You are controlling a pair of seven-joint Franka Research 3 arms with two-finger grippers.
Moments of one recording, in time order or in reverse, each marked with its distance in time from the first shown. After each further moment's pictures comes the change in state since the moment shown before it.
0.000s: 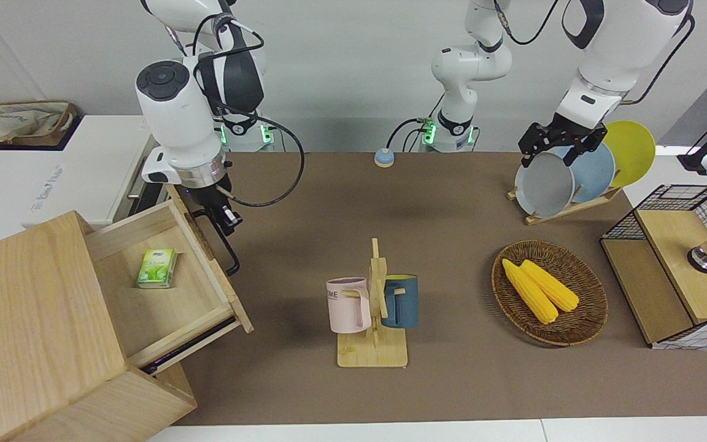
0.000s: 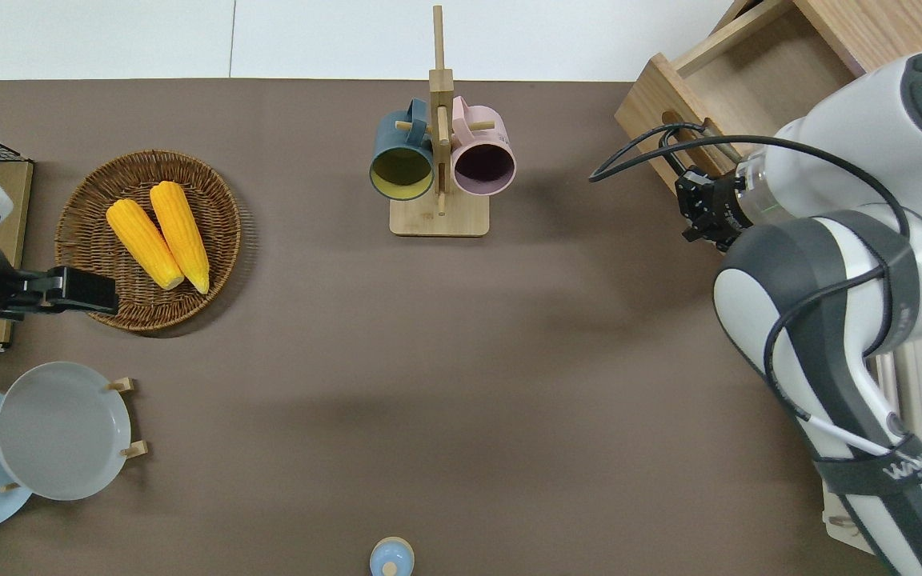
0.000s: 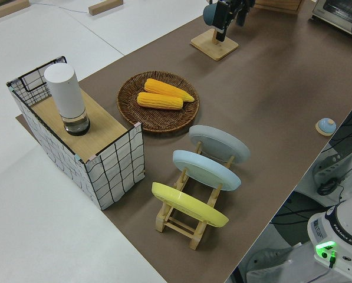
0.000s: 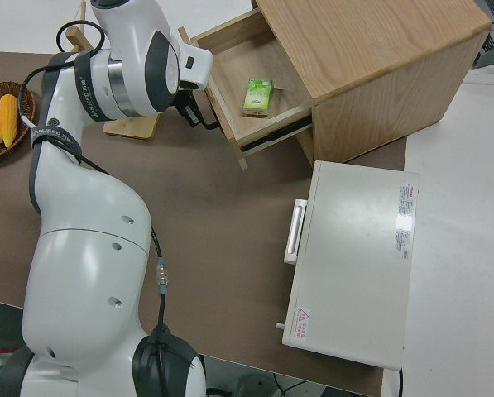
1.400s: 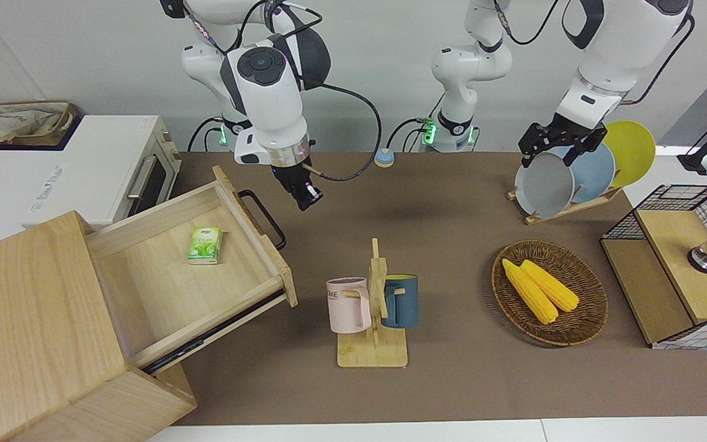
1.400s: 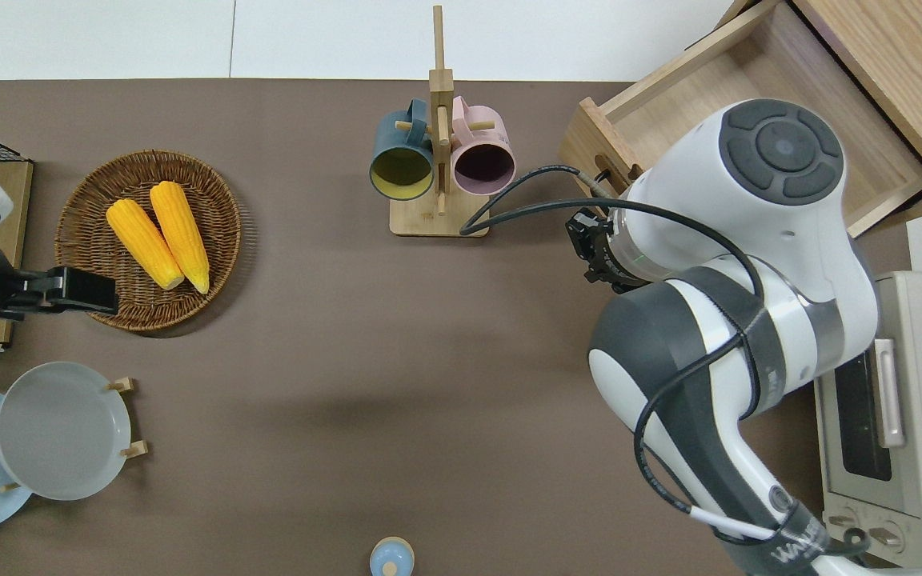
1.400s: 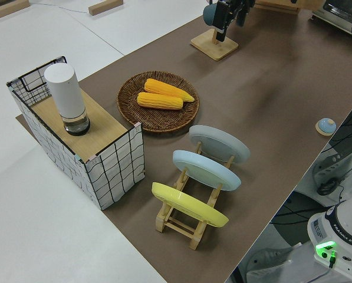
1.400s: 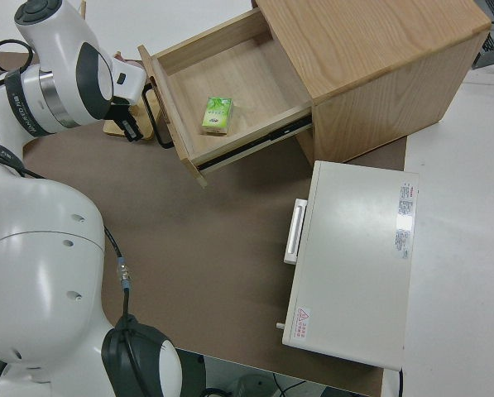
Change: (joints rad) left arm 0.000 0.000 0.000 0.000 0.000 0.000 0.000; right arm 0.121 -0.006 0.077 -0.008 0.016 -0.040 0.183
